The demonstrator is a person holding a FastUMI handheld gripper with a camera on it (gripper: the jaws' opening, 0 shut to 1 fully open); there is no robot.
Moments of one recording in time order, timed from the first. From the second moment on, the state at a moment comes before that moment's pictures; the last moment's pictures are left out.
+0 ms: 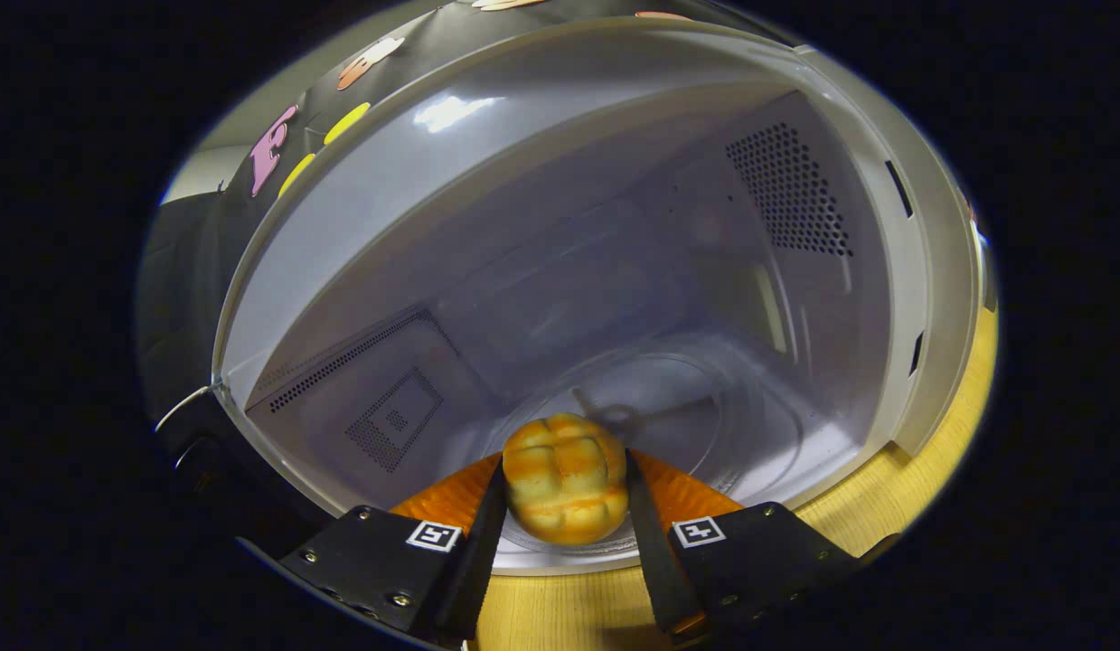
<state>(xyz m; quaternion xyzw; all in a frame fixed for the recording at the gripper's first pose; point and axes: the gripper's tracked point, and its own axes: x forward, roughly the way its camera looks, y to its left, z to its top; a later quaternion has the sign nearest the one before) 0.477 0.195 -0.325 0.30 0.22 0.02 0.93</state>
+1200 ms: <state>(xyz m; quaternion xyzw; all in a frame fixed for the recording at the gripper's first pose) 0.296 0.238 -0.142 0.30 0.13 0.22 0.92</state>
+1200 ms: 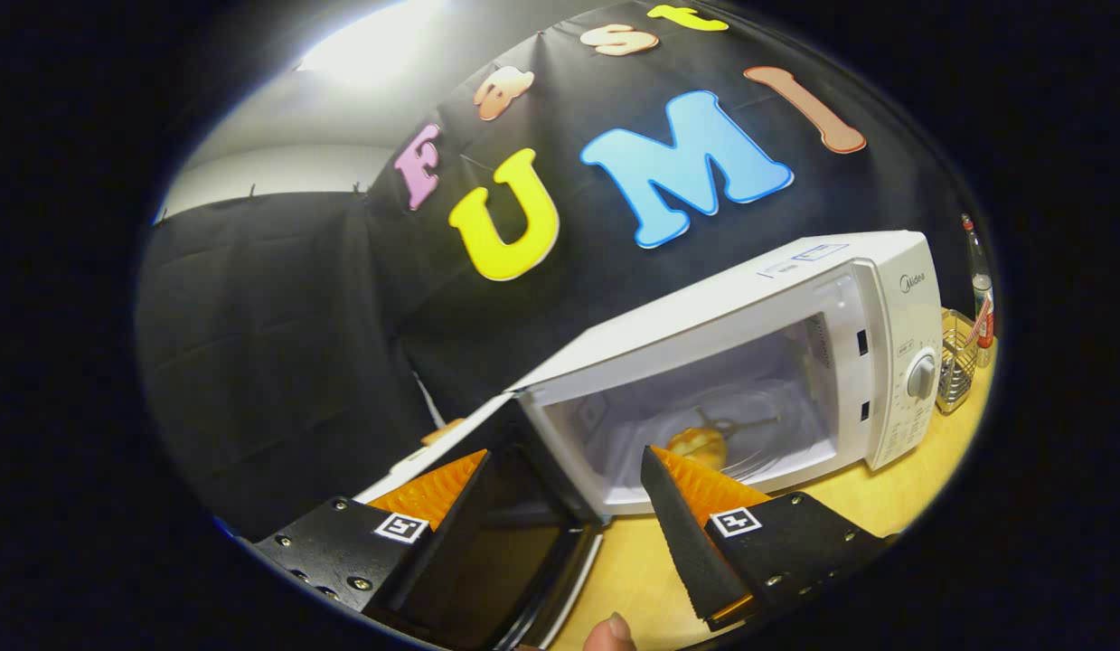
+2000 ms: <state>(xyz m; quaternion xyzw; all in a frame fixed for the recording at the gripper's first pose) 0.132 0.390 -0.059 0.17 0.04 0.41 0.90</state>
